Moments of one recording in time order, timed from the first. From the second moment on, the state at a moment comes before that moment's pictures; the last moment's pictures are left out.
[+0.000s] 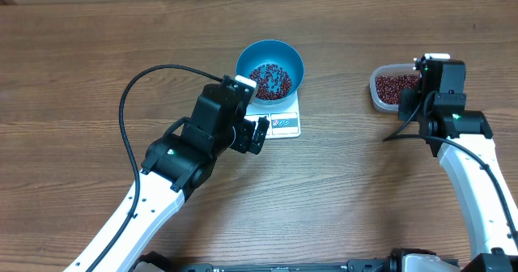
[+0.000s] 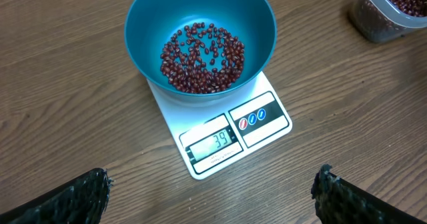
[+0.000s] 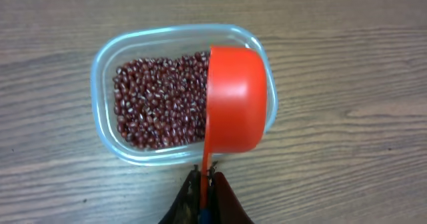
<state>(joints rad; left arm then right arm) -0.54 1.25 1.03 -0.55 -0.05 -0.10 -0.05 1.37 1.03 -0.58 0.23 -0.01</state>
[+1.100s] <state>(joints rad) -0.54 1.25 1.03 -0.55 -0.05 -0.10 -0.05 1.57 1.03 -0.52 0.28 -0.09</state>
